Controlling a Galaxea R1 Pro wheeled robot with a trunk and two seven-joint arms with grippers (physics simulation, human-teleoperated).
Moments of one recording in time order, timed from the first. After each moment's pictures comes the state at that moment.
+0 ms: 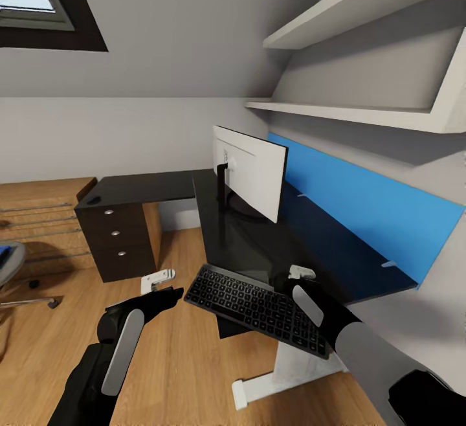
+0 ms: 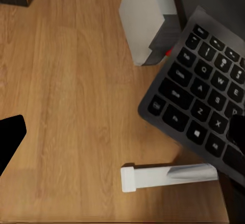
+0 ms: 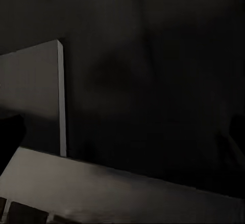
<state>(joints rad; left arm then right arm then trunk) -0.36 -0.08 -0.02 -1.52 0.43 0.86 0.35 -0.84 -0.02 0.46 -0.53 -0.77 0.34 -0.26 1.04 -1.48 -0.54</state>
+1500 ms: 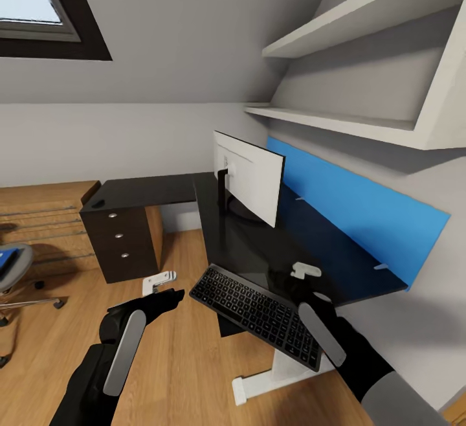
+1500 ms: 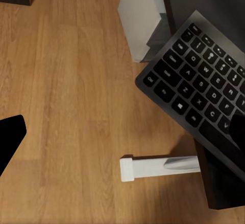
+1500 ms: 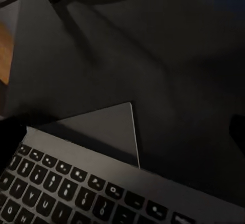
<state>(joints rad) -0.36 -0.08 -0.03 -1.51 0.43 0.86 0.35 -0.58 -0.11 0.47 -1.11 -0.77 0.26 -0.39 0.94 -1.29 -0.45</state>
